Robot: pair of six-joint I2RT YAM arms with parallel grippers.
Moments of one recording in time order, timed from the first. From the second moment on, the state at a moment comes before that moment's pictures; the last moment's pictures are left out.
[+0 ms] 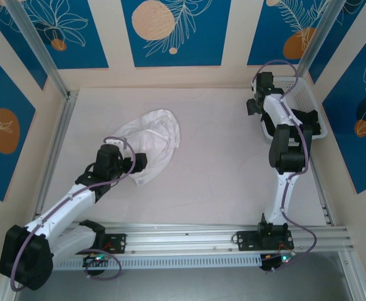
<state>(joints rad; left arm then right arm) -0.39 1.01 0.53 -0.18 -0.03 -0.40 -0.01 2.11 1.83 -0.71 0.23 -0.16</state>
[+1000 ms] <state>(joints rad) -0.29 1.43 0.62 0.00 0.18 -0.44 0.69 2.15 1.56 -0.20 -0.39 0.37</state>
